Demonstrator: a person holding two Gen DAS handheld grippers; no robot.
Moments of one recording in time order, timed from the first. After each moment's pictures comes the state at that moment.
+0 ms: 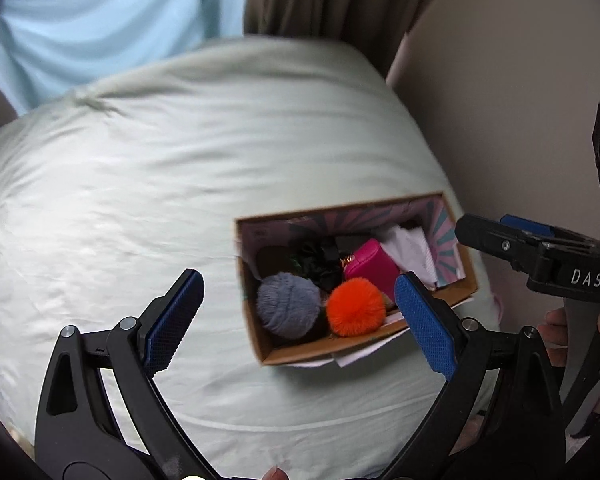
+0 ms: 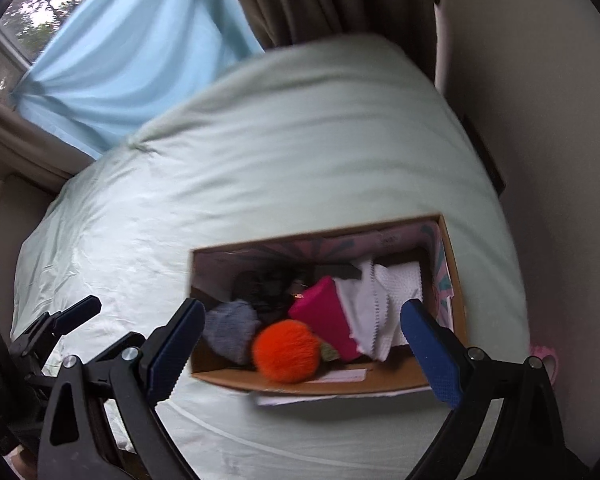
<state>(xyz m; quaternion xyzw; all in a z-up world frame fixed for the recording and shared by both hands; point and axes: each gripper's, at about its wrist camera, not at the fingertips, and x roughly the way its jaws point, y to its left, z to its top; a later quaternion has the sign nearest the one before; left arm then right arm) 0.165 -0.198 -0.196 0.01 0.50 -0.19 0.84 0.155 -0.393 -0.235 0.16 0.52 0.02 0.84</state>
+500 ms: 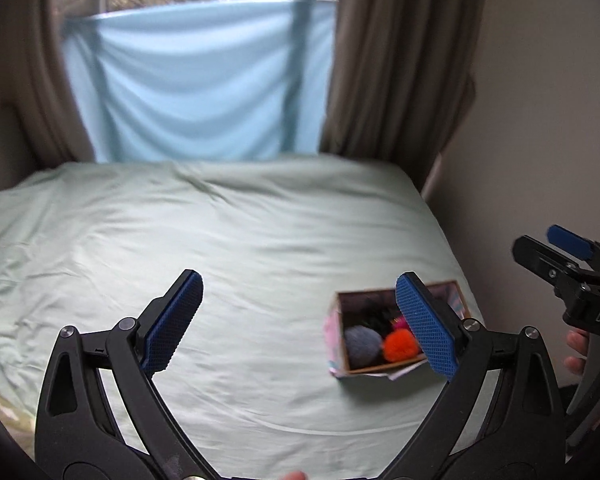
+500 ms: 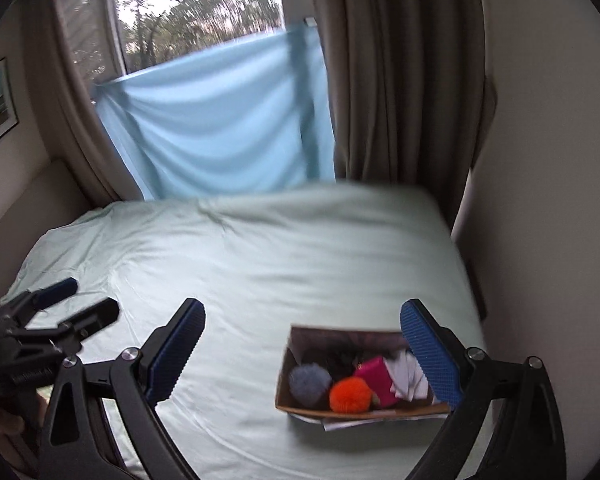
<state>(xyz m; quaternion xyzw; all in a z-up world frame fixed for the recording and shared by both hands) 0.080 -0.028 -0.033 -0.03 0.35 -0.10 0.93 0.068 -0.249 -0.050 0.04 0.33 0.03 0.94</state>
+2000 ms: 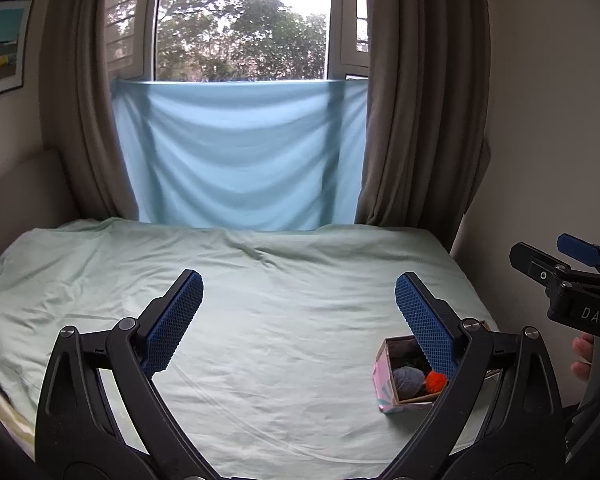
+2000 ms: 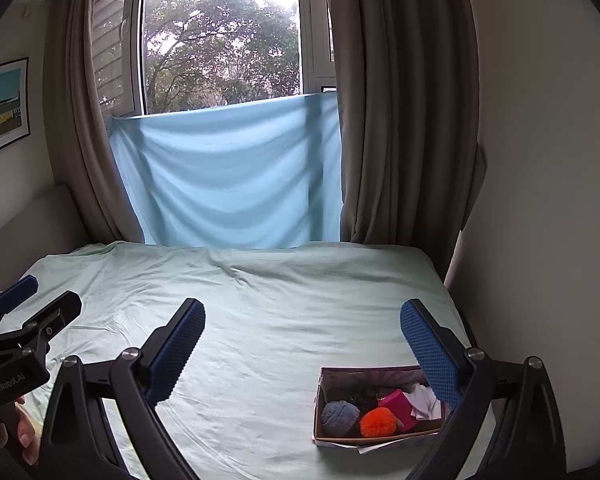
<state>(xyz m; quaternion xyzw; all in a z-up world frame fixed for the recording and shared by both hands) 0.013 0.050 0.007 -0.02 0.22 -0.06 0.97 0.026 -0.164 -0.018 0.02 0.25 0.00 0.97</state>
